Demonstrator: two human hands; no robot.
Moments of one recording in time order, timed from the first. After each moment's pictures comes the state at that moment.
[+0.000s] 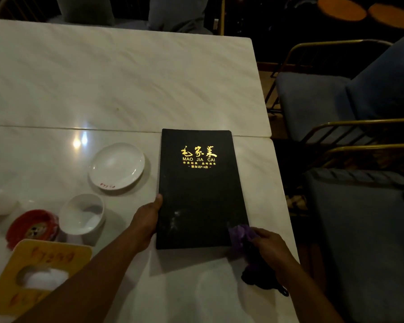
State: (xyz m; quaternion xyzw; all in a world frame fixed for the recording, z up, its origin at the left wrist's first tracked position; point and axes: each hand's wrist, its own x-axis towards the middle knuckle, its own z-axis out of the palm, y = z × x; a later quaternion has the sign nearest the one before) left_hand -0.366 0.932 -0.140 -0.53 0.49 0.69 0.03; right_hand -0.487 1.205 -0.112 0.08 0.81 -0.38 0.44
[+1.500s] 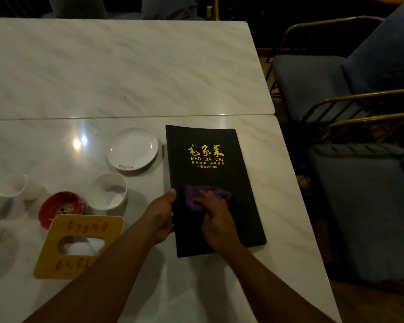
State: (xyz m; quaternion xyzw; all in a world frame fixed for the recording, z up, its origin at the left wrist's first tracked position) left_hand -0.306 0.953 -0.114 -0.52 0.42 0.74 0.07; right_hand -0.365 1.102 -0.155 -0.27 0.84 -0.42 0.21
